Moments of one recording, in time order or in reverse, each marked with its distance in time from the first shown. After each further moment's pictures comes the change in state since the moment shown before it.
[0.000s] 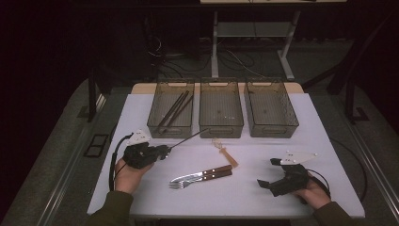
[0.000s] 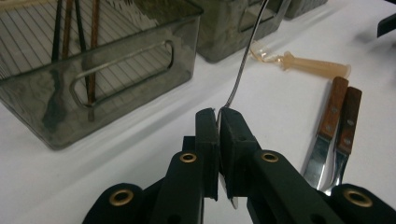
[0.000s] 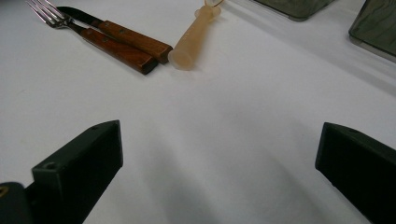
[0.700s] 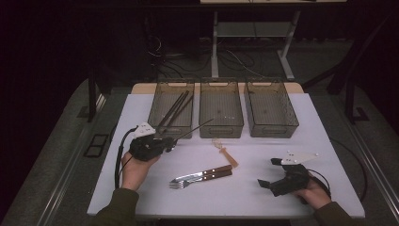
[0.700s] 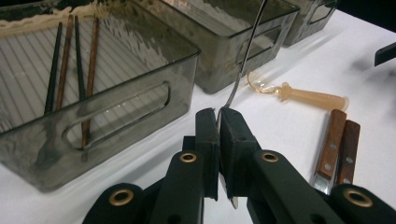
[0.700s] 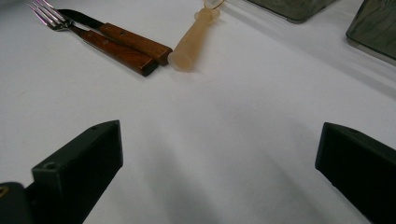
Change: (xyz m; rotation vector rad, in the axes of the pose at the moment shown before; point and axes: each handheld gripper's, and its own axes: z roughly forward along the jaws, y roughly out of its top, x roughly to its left) left arm -0.003 0.022 0.013 -0.046 -0.003 -0.007; right arm 0.000 0.000 -0.002 -0.007 0.004 0.001
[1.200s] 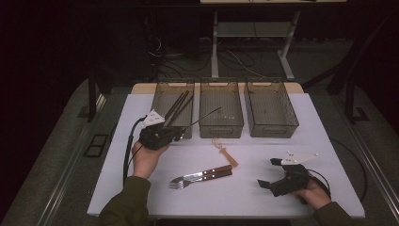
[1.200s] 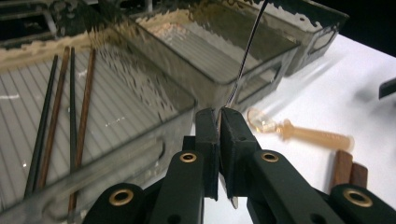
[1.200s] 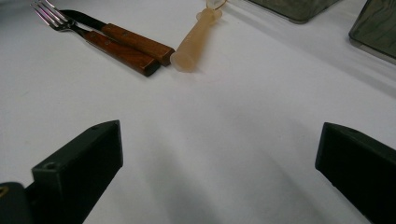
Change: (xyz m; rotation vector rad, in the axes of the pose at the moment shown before) left arm -0.001 0.033 0.026 -0.050 0.005 -0.001; right arm 0.001 0.000 0.000 -0.003 0.002 -0.003
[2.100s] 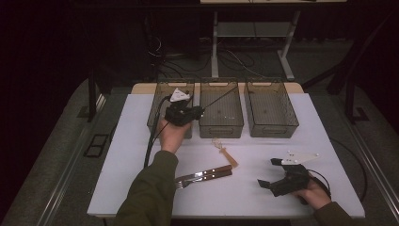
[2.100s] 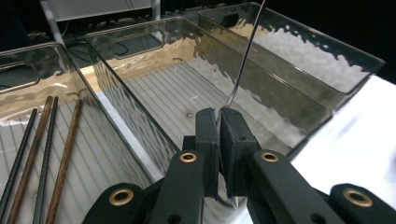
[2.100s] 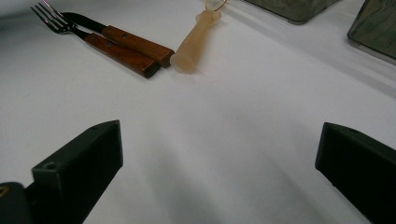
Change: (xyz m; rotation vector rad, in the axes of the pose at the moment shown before) left arm -0.005 0.055 0.078 -0.010 0.041 -0.028; right arm 0.000 0.000 -0.001 -0.009 -0.002 0.003
